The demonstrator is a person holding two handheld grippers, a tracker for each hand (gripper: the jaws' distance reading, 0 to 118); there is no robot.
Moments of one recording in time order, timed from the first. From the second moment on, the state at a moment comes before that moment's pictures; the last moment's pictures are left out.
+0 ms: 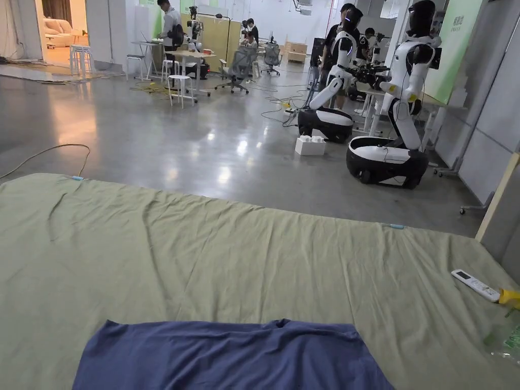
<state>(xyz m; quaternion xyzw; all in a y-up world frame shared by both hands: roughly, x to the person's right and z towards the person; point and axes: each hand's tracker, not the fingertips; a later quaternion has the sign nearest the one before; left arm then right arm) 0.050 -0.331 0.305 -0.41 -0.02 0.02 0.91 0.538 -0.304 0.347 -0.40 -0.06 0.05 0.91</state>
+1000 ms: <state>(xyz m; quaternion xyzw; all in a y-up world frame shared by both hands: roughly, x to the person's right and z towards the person) 0.130 -0.215 0.284 -0.07 0.06 -0.02 1.00 0.448 -0.199 0.300 -0.02 -0.06 0.05 1.00</state>
